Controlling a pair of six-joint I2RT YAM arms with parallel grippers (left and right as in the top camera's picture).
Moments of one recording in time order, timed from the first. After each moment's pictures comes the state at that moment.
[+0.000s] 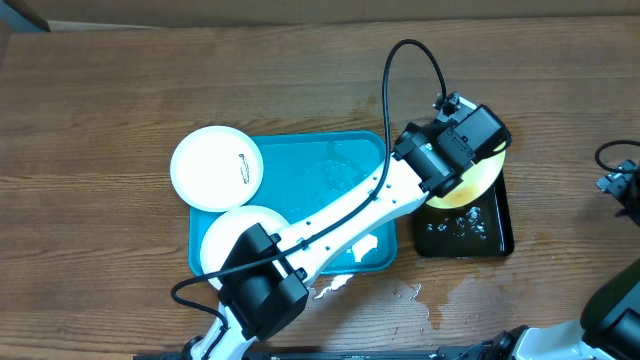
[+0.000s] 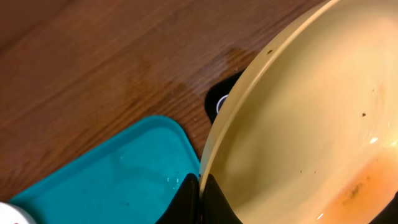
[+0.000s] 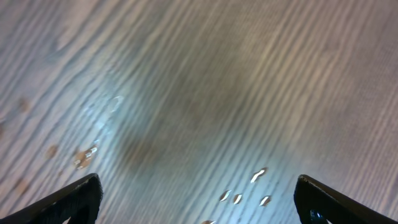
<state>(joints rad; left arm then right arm) -0.96 2.12 2.01 -0.96 -0.50 -0.33 -0.64 1.70 1.22 -0.79 0.32 0.35</state>
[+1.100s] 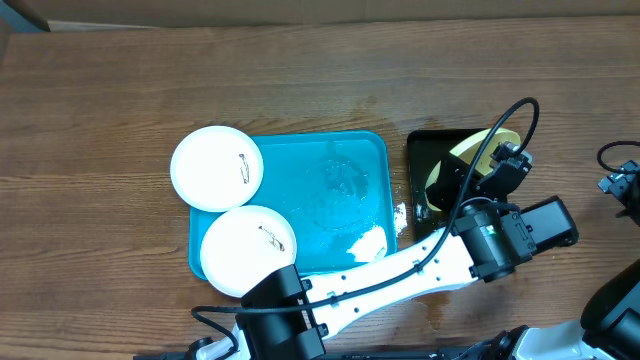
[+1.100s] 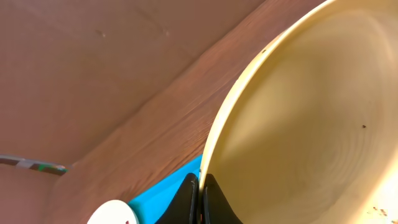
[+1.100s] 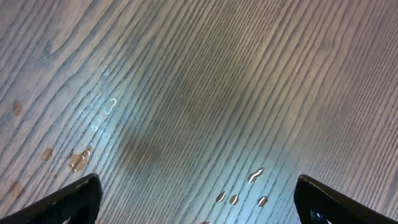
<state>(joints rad) -1.23 2.12 2.01 -0.99 -1.10 -0.35 -0.65 1.70 1.22 -0.79 0.32 0.35</state>
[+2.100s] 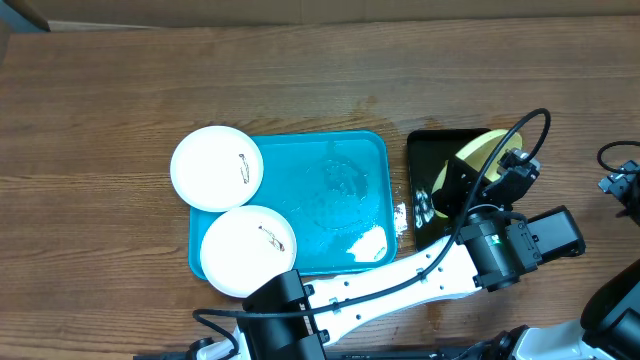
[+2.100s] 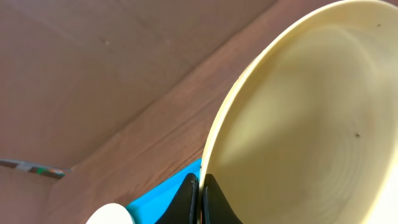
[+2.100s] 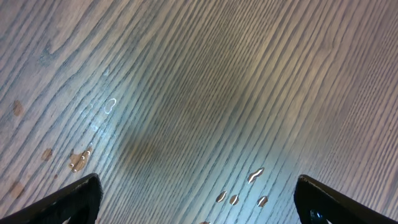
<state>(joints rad) -1.26 2.12 2.01 -0.97 -1.12 -0.36 -0.65 1.70 1.22 -0.79 0.32 0.35</state>
